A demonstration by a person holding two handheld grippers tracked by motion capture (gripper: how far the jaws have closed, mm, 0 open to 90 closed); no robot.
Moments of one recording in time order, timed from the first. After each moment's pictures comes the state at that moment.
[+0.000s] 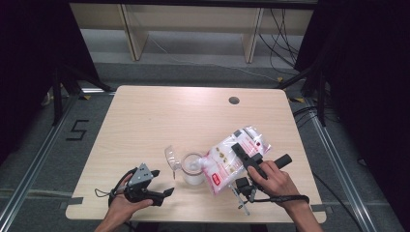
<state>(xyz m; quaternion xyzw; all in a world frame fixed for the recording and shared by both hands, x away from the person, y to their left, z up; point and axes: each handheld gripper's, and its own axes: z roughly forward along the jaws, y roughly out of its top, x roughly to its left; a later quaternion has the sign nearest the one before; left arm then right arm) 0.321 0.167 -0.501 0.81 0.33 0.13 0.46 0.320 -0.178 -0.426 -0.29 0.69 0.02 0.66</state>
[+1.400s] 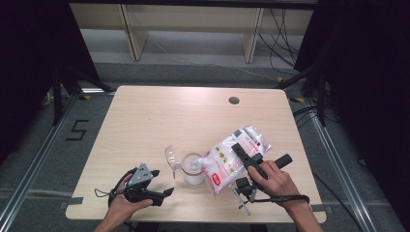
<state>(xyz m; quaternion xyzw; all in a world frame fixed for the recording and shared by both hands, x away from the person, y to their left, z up) 0.320 0.168 -0.500 0.81 0.34 0.13 0.46 0.320 -0.179 -0.425 -0.29 0.69 0.02 0.66</state>
